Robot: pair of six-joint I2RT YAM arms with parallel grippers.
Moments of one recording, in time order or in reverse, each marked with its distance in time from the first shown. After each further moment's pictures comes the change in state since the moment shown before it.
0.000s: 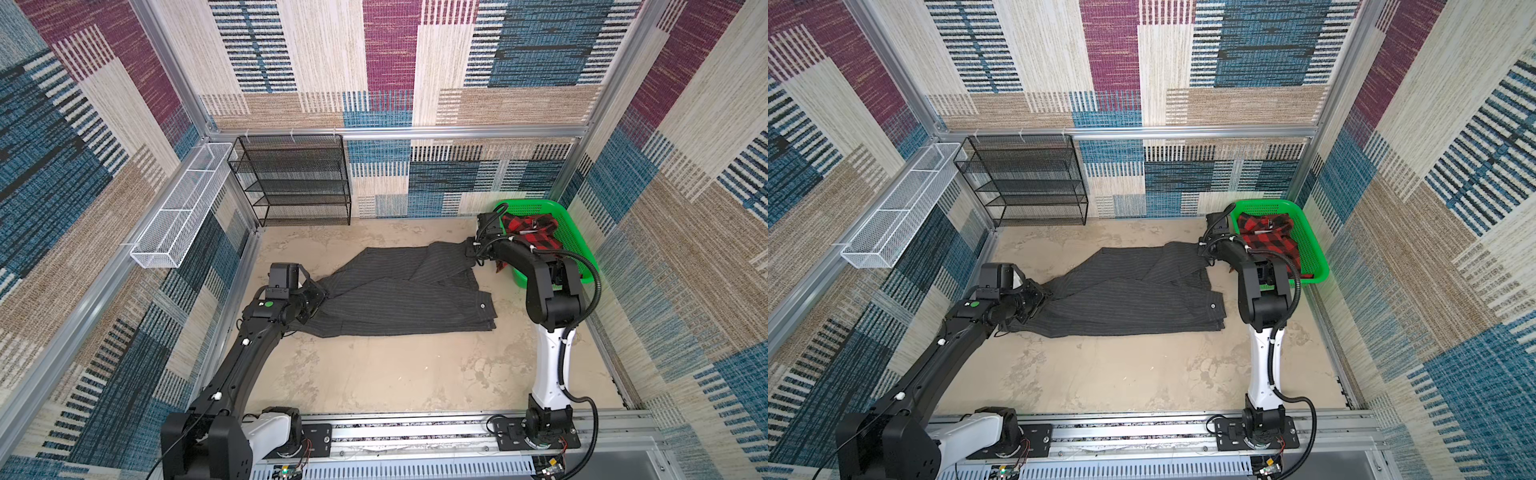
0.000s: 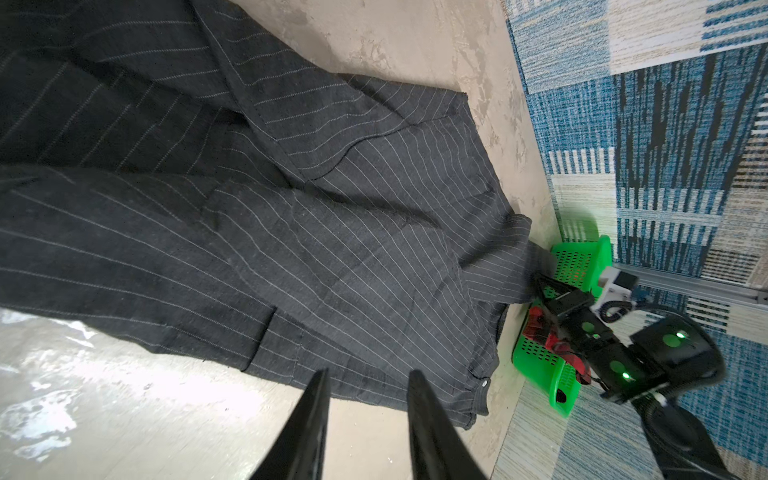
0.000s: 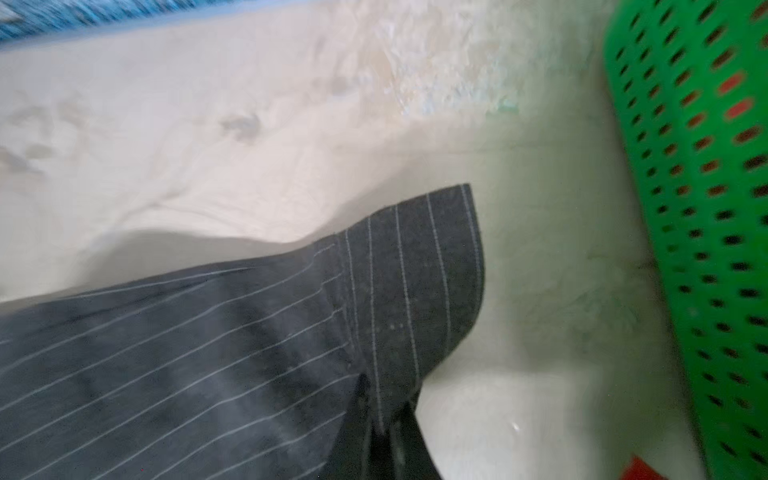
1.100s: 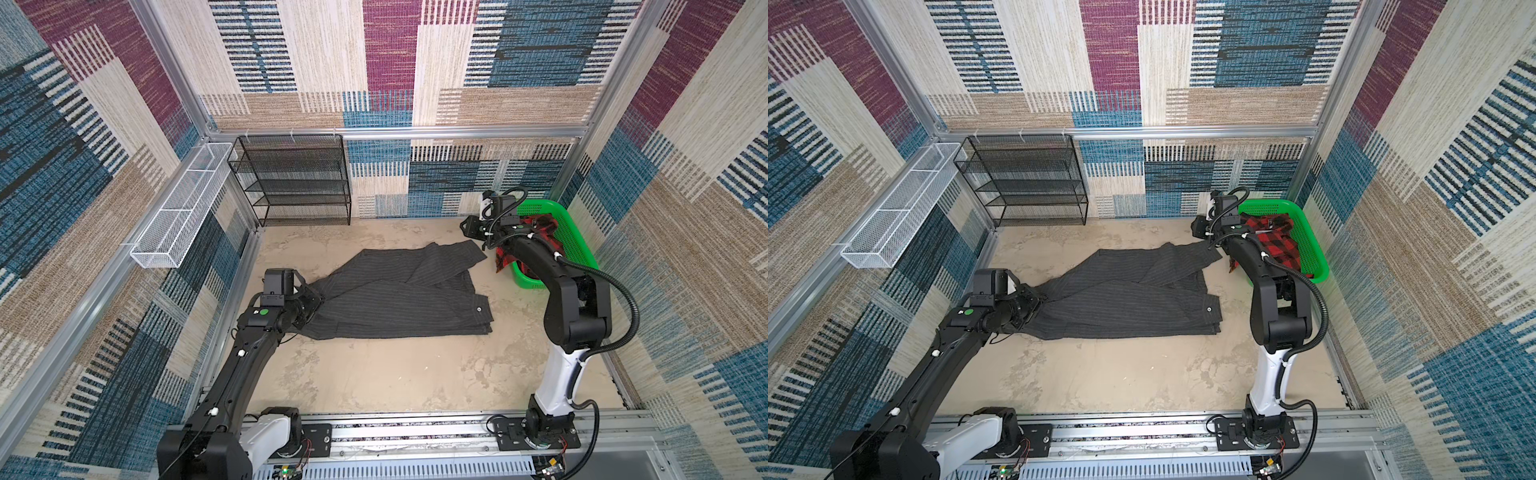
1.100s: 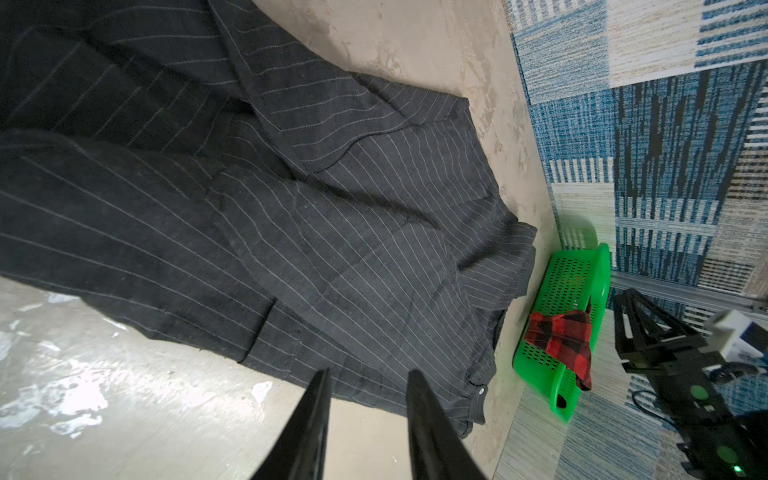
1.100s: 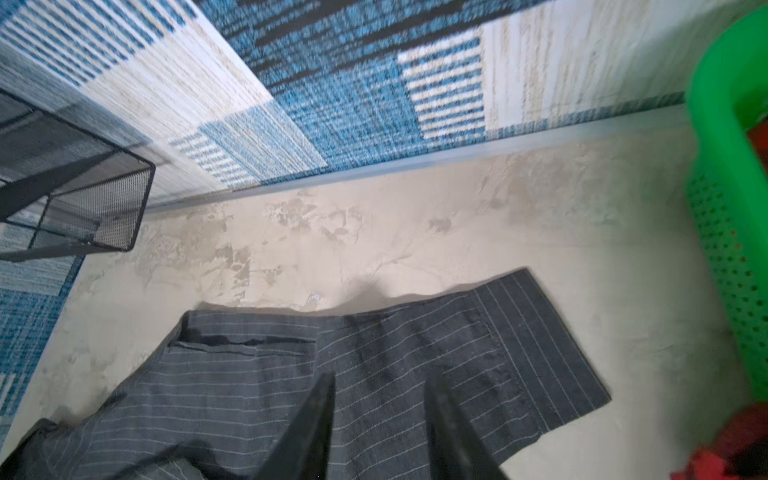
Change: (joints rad) left arm 0.036 -0.077 -0.043 -0.029 -0.022 -0.003; right arm 0.003 -0.189 -0.064 0.062 -0.270 0.105
